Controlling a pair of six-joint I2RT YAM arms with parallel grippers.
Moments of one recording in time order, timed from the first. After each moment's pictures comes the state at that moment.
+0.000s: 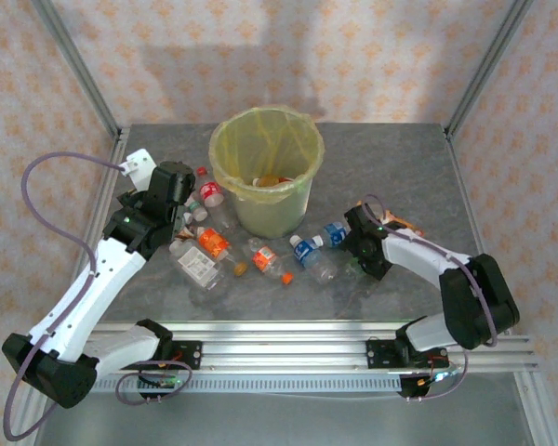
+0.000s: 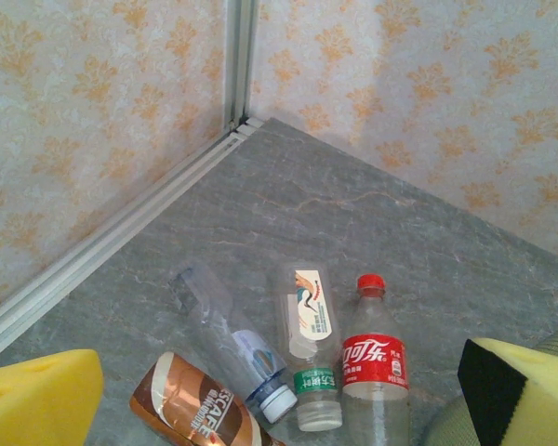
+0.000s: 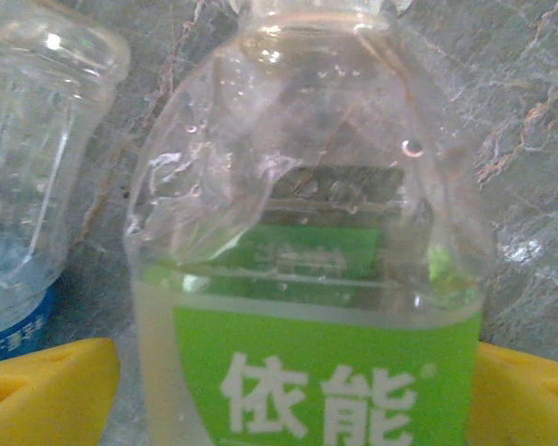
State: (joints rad) left arm -0.40 1.08 1.17 -0.76 -0.84 -0.70; right arm 0.43 1.42 0.74 -0.64 0.16 1.12
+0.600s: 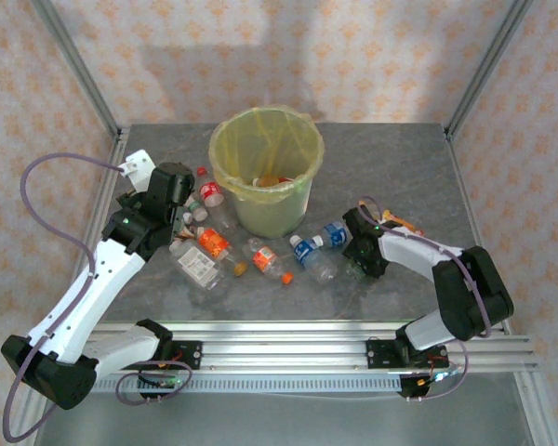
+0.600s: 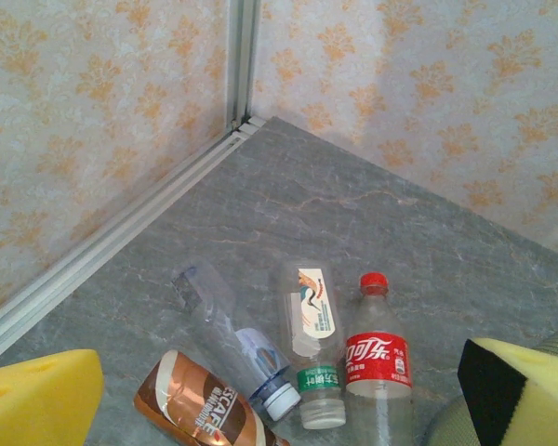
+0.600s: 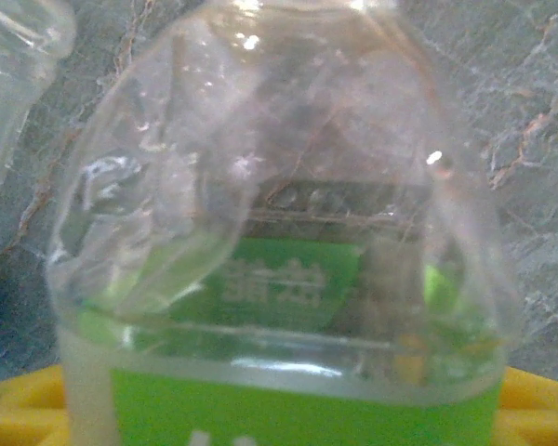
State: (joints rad) left arm -0.40 1.08 1.17 -0.77 -0.84 -0.70; right arm 0.42 1.46 0.74 -0.64 0.17 1.06
